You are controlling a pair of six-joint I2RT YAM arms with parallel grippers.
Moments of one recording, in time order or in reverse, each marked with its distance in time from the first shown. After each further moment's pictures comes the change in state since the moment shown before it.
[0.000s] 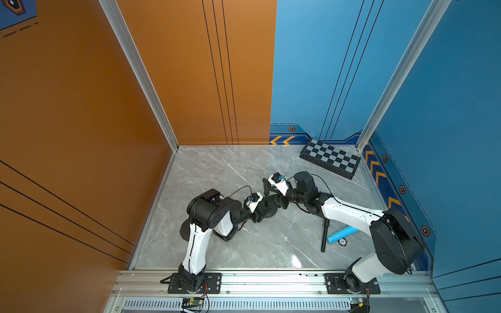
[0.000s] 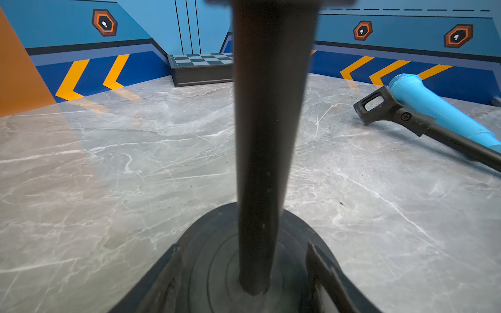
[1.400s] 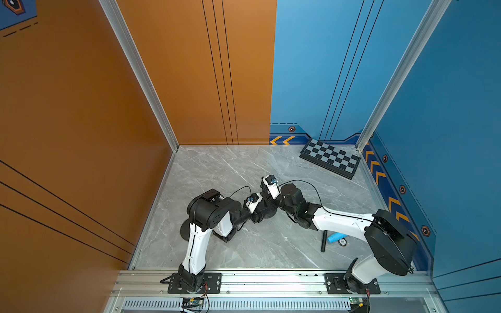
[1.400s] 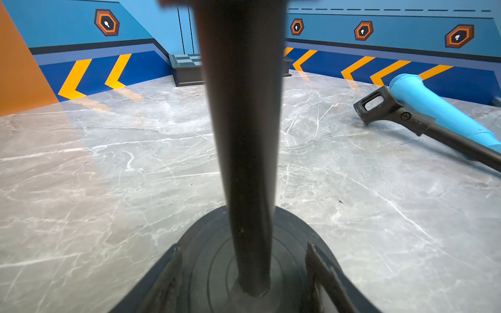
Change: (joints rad) left arm 0.000 0.000 -0.012 0.013 -0.008 -0.001; right arm 0.188 -0.007 -0.068 0.173 0.469 0.179
